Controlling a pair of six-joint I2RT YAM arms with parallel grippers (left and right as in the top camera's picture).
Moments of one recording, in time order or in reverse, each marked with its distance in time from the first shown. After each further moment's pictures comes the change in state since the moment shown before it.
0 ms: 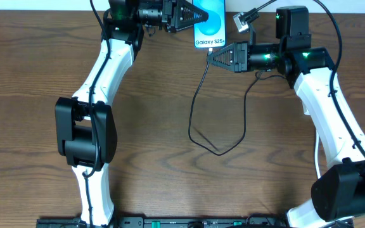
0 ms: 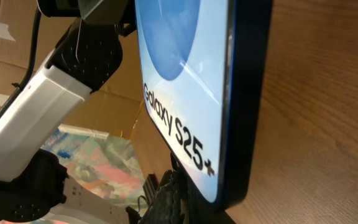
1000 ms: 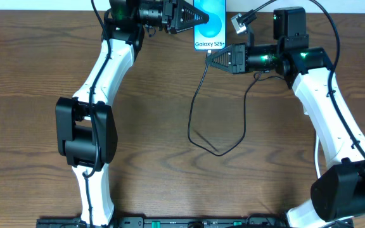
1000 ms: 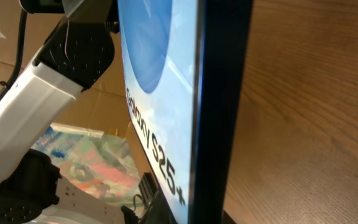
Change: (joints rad) left arm -0.002 0.000 0.000 0.000 0.019 -0.001; right arm 0.014 0.000 0.000 -0.017 0.025 -0.015
